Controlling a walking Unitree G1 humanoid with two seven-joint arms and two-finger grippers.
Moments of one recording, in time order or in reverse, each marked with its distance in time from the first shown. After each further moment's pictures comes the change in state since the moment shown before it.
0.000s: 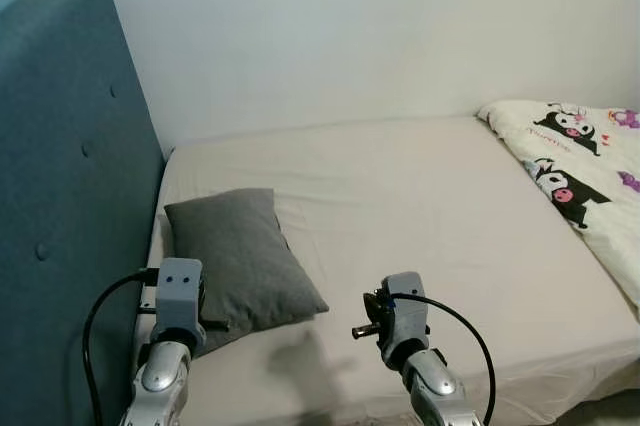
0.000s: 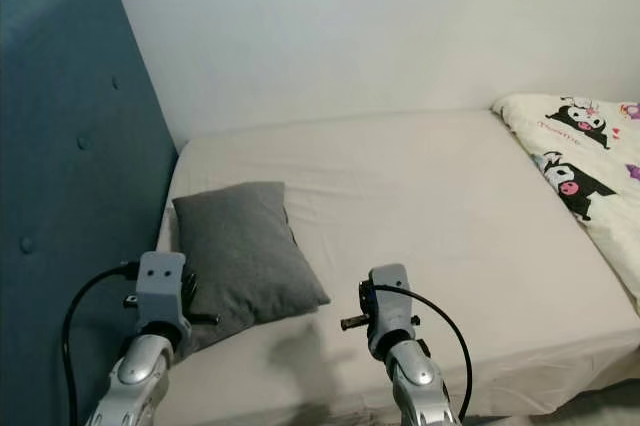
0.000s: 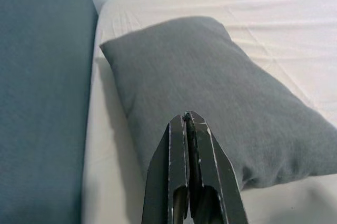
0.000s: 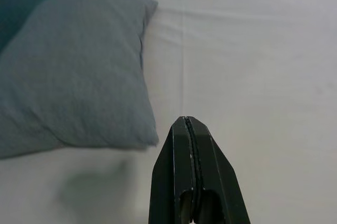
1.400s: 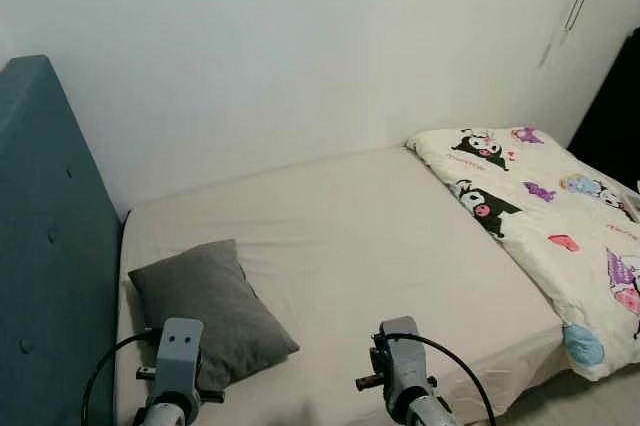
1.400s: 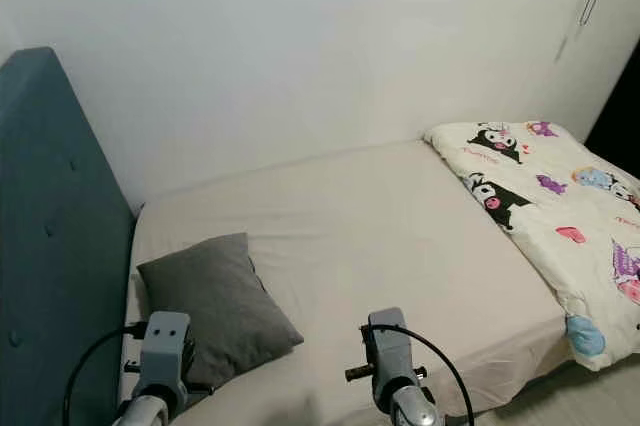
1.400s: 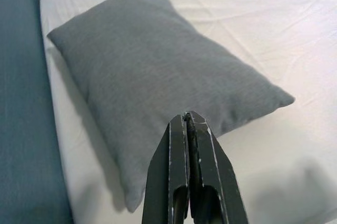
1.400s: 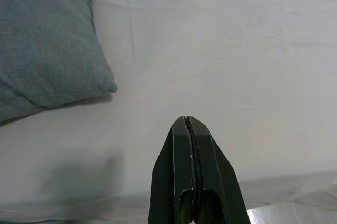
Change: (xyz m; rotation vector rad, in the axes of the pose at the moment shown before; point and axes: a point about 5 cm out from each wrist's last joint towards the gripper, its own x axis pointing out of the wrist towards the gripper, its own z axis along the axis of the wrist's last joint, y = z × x) left arm -0.033 0.001 -0.073 0.041 0.249 -0.050; right arm -0.026 0.003 -0.062 -0.013 0.252 -0.030
